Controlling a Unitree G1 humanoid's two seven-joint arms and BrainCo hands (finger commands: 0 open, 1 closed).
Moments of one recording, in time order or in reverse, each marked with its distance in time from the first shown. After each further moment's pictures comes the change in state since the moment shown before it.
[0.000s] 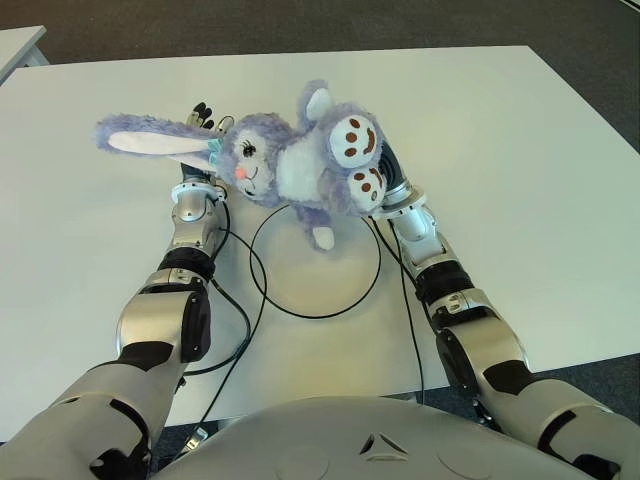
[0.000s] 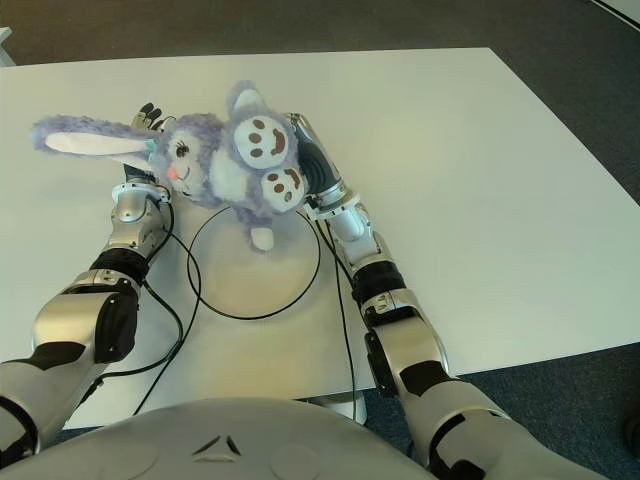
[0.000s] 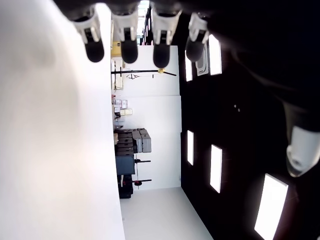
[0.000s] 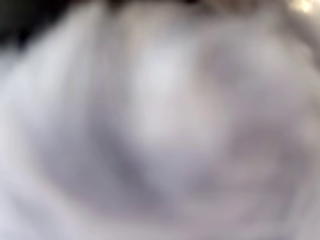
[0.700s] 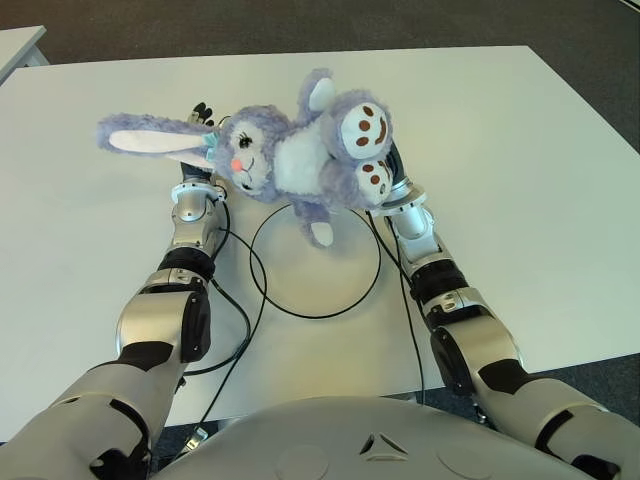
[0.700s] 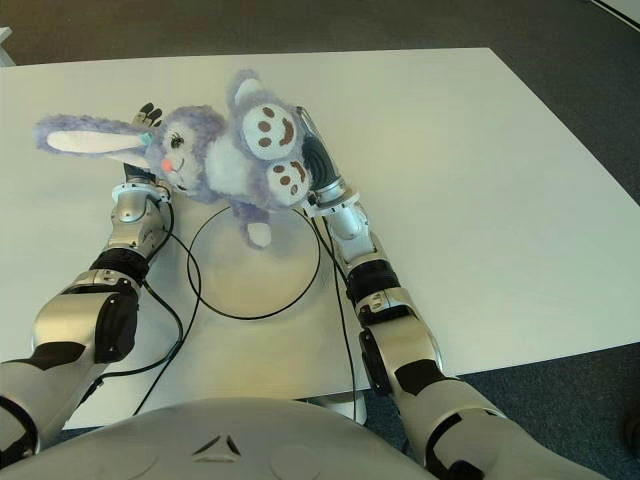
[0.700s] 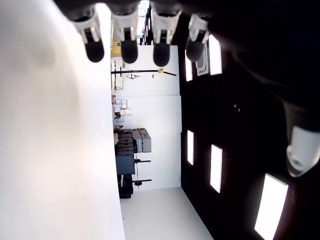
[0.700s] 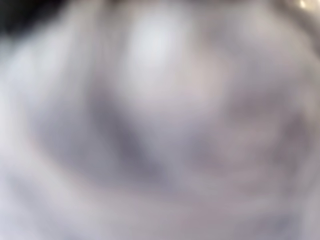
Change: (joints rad) left arm 0.000 0.000 0.000 0.000 0.000 0.000 0.000; right arm -0.019 0.034 -0.023 0.010 0.054 -0.023 0.014
